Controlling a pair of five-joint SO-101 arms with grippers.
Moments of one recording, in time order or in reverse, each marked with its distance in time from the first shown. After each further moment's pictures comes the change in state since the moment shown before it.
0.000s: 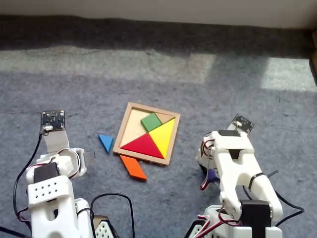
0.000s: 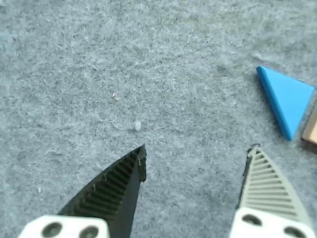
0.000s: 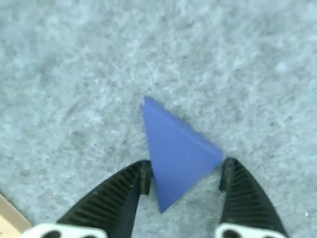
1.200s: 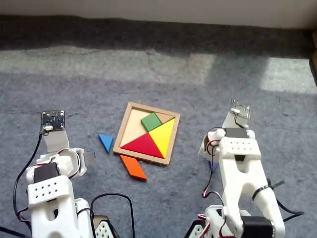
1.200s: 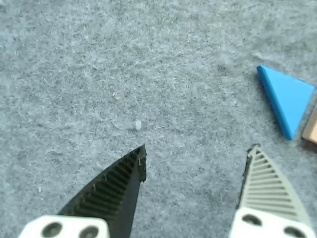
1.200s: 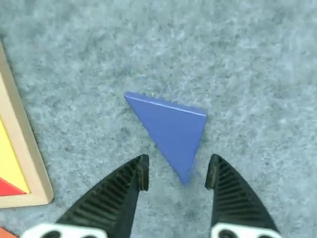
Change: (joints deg) left arm 0.0 0.0 0.0 0.0 0.0; right arm -0.3 -9.2 -3.5 3.6 16.0
